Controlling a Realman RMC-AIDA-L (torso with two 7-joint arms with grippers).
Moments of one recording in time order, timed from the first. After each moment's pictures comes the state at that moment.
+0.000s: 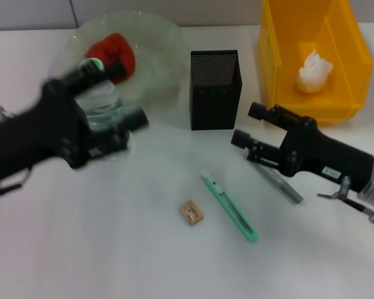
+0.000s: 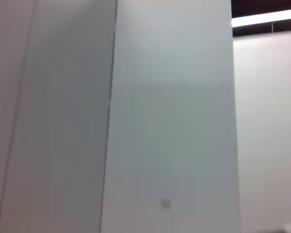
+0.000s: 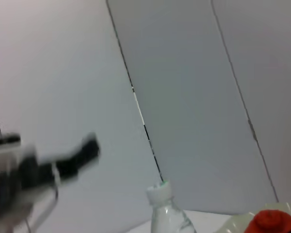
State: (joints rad) left arm -0.35 -2.06 0.93 0.57 1.41 1.83 -1.02; right arm 0.42 2.08 -1.10 -0.26 -1.24 -1.55 0.98
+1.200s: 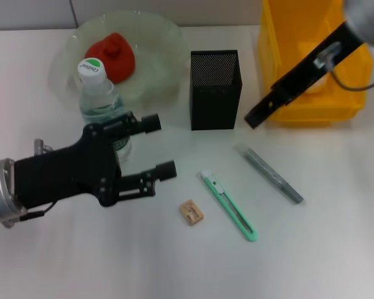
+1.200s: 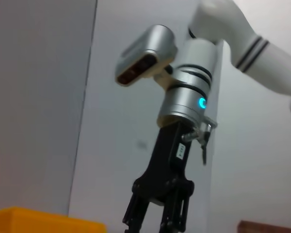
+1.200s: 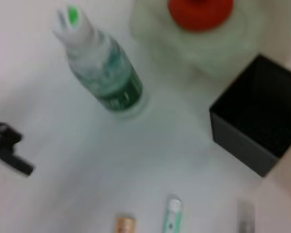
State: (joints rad) left arm -0.39 -2.06 0.94 0.48 1.55 1.79 -1.01; right arm 0.95 2.08 -1.14 -1.32 -2.59 -1.89 2.75
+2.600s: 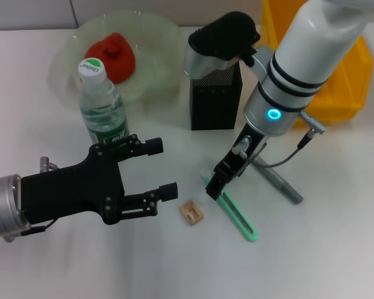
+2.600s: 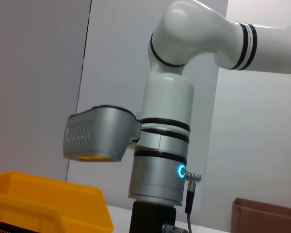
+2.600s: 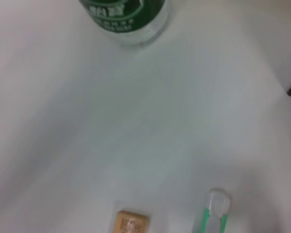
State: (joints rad) left arm -0.37 -2.07 0.94 0.48 1.63 1.76 -1.01; right arm 1.07 2.09 -1.65 -0.70 -2.38 -1.37 2.79
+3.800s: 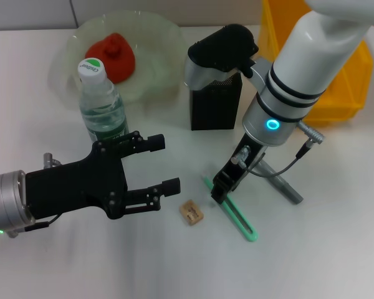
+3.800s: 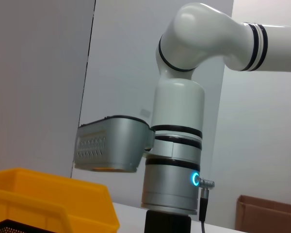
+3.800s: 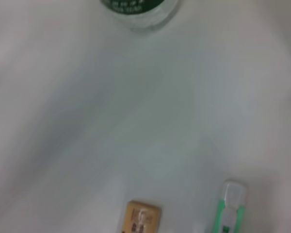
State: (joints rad) left arm -0.39 -2.07 0.94 0.47 1.63 1.73 -1.00; right arm 1.07 2.09 -1.69 -0.67 -2.33 -1.35 2.79
